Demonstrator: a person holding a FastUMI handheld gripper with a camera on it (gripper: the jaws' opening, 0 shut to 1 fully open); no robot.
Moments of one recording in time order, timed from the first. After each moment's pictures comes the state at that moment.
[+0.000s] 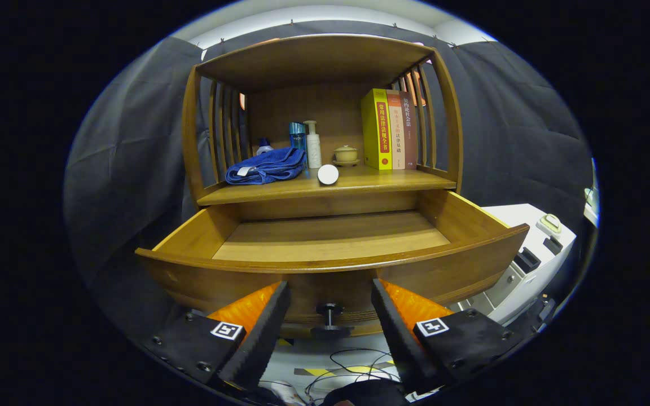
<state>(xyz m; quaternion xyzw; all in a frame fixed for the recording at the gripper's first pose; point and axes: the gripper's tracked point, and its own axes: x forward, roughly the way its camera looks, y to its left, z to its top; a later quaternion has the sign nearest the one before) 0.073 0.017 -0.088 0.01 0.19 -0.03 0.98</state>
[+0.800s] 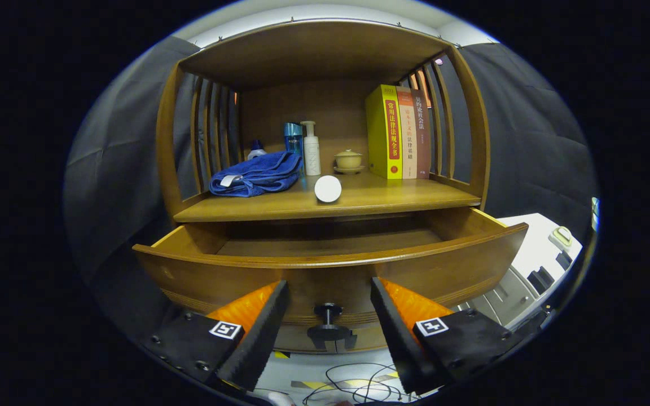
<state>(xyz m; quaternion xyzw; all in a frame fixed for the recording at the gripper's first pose) 0.163 0.009 -0.082 0.01 0.17 -0.02 0.98</state>
